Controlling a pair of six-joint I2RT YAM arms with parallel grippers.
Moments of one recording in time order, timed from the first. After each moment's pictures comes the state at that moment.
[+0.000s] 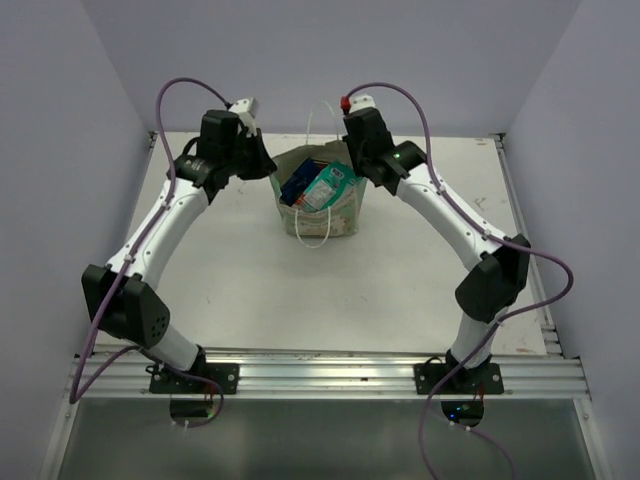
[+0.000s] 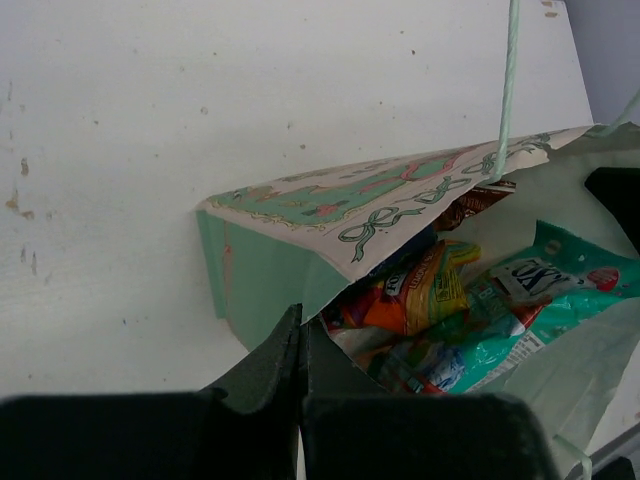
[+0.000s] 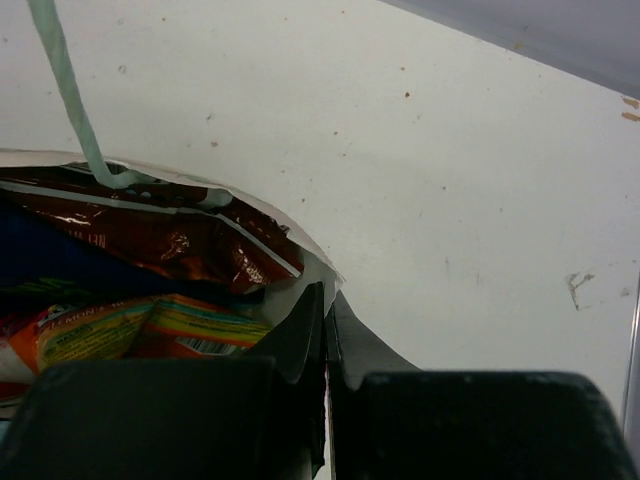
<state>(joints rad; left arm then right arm) -0.30 1.59 1.55 -0.53 0.18 -0.38 0.59 1.83 1.86 -0.67 0.49 0.08</state>
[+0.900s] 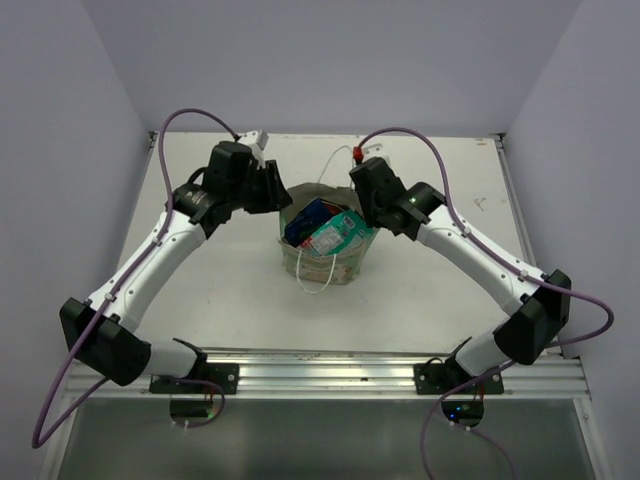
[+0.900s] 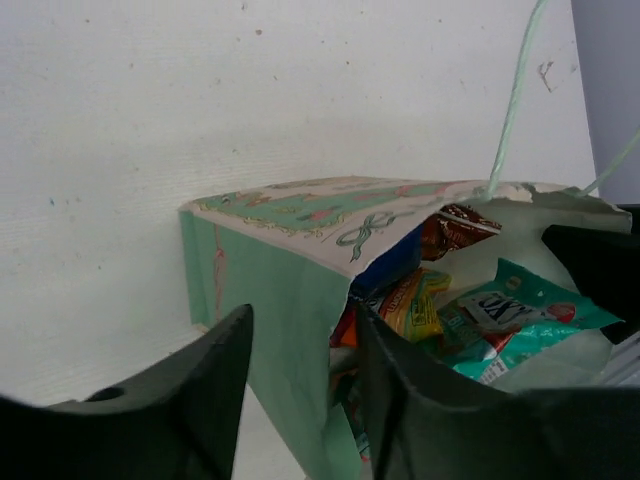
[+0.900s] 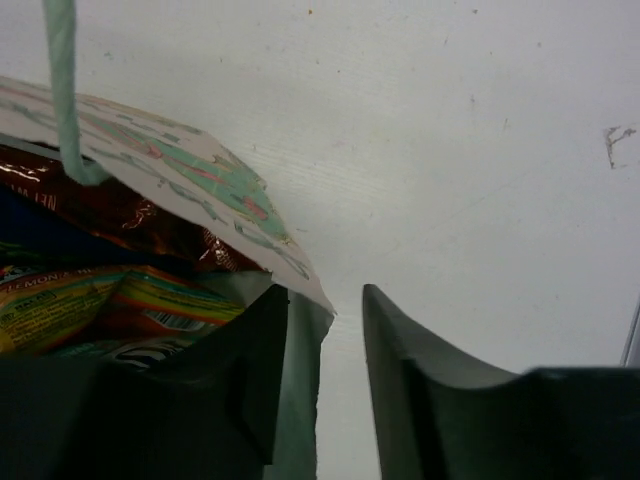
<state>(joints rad) -0.46 1.36 1.35 -0.64 0.10 -0.50 0.71 1.51 1.48 -0.86 0.51 0.25</state>
